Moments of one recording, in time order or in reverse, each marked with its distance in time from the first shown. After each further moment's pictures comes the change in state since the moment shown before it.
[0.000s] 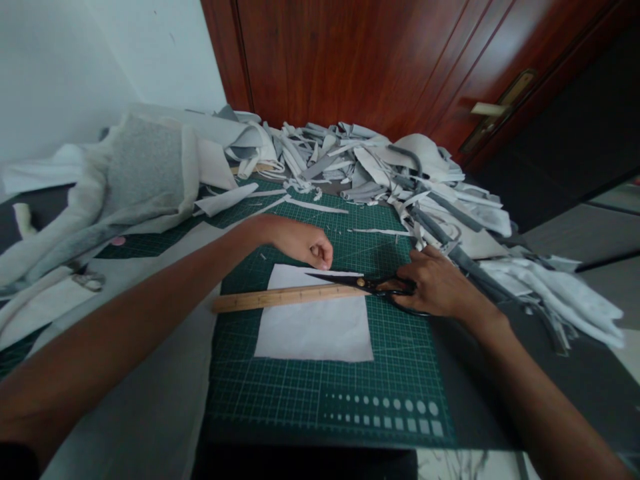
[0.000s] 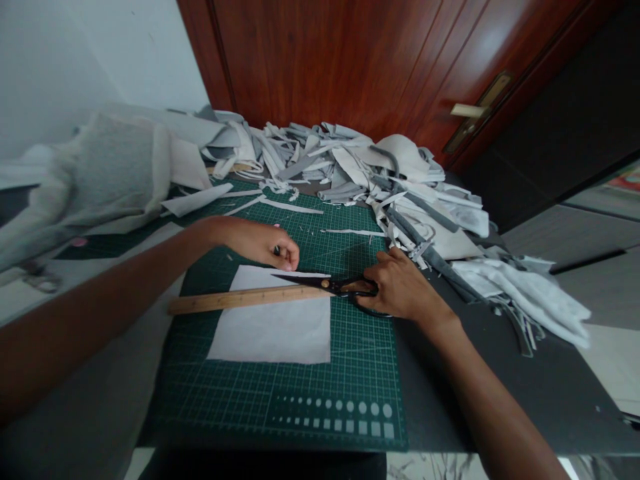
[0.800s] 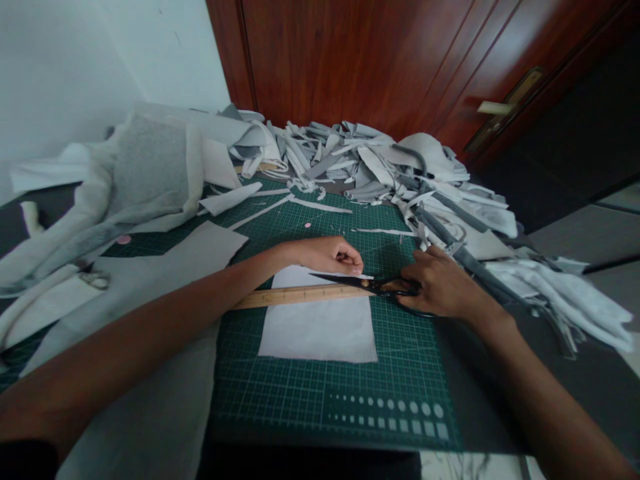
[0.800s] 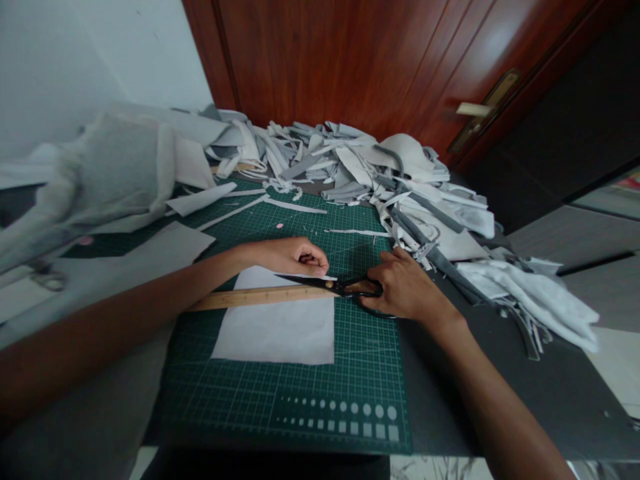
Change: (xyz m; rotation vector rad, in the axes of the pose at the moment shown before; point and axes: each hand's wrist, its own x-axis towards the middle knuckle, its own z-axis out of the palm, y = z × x) left_hand 0.042 -0.008 0.042 -0.253 0.201 0.308; right_hand 0.001 0.003 0.002 0.007 0.002 -0.009
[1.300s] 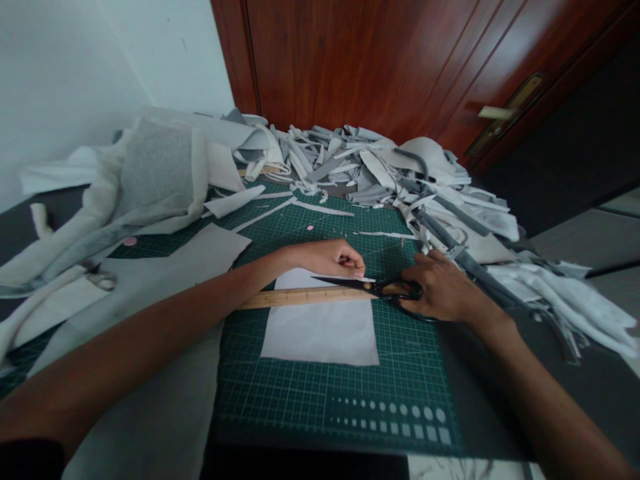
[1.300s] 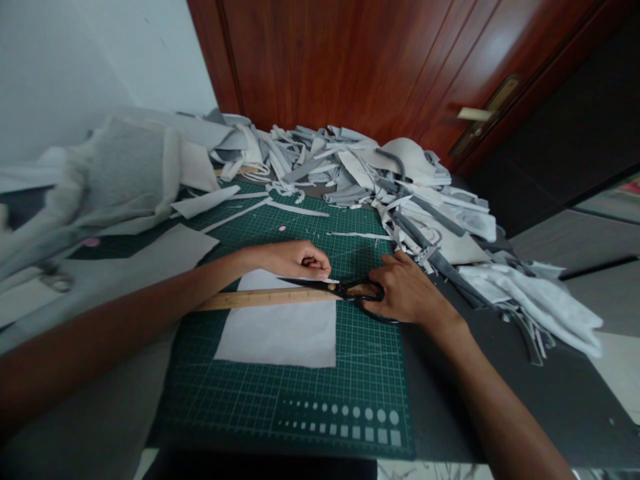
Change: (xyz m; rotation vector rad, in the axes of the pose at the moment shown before) left_hand -0.001 0.004 0.002 -0.001 0.015 0.004; right_hand 0.001 -0.002 0.000 0.016 -0.035 0.012
